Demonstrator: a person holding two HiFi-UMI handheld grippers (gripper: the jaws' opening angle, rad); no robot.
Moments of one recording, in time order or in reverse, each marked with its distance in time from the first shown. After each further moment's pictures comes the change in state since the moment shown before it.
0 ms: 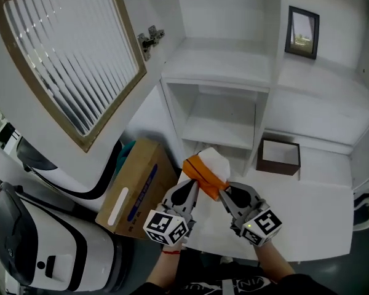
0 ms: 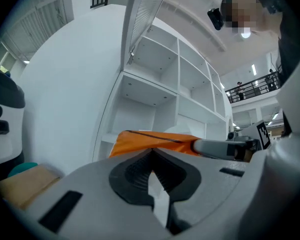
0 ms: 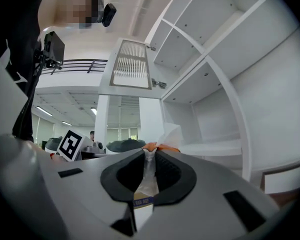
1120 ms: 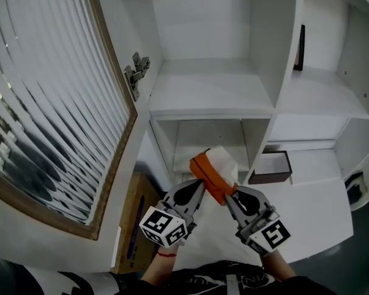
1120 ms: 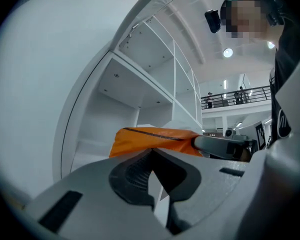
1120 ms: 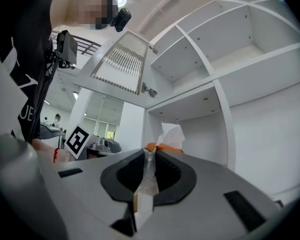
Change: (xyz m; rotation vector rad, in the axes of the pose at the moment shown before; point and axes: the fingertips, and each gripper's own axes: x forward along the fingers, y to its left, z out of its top) left arm 0.081 0.020 0.054 -0.001 0.031 -0.394; right arm 0.042 -0.034 0.061 -0.173 -0.049 -0.279
